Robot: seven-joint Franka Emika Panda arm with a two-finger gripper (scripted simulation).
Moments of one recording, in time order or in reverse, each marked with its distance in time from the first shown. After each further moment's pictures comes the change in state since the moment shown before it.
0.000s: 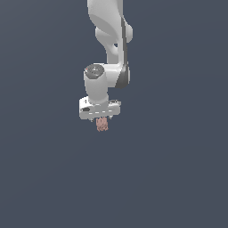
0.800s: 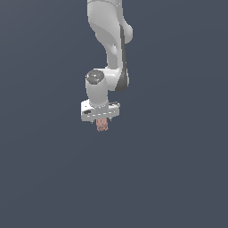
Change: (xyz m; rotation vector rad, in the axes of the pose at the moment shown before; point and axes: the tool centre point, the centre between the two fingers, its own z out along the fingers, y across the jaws) arm -0.011 0.000 0.029 0.001 -0.001 -0.032
